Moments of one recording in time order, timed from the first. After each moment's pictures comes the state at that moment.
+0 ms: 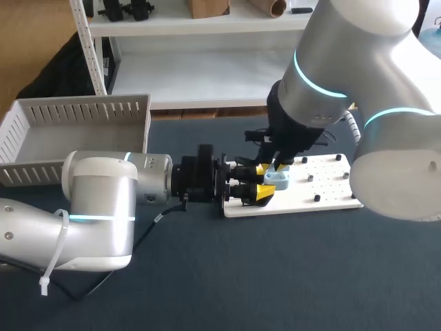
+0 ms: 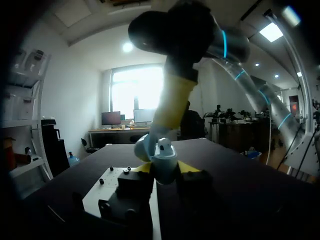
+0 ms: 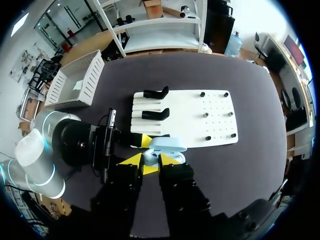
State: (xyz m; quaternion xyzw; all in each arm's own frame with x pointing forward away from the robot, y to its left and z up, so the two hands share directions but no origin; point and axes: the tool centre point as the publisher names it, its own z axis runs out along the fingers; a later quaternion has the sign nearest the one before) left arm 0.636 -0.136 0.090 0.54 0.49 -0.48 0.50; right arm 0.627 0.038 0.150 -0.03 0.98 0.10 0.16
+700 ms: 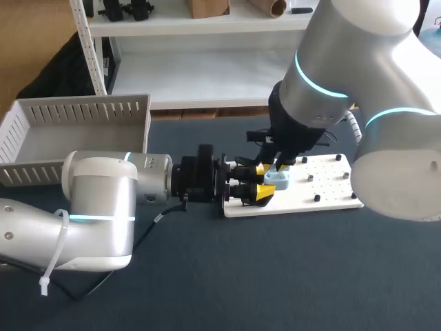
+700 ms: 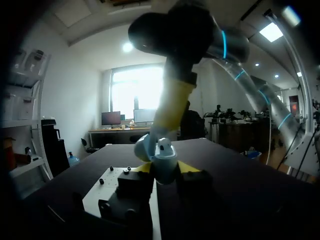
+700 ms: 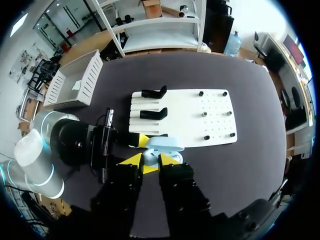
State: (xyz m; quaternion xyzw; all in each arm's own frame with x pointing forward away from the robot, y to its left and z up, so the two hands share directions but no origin) left arm 0.636 -0.137 0.090 0.54 0.49 -0.48 0.50; right arm 0.627 0.034 0.148 -0.03 0.98 0.10 0.16
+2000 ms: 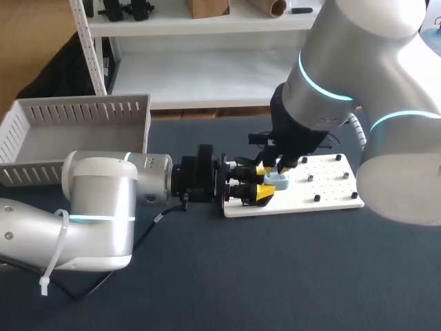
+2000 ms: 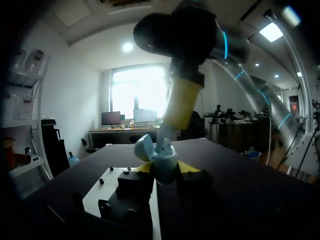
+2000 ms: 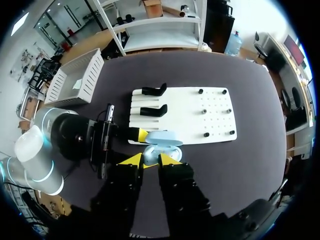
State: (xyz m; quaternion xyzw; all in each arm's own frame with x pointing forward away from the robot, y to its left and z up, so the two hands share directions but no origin) left arm 0.636 -0.136 0.090 0.54 0.49 -0.48 0.50; right arm 0.619 0.033 0.148 -0.03 0.98 0.10 0.16
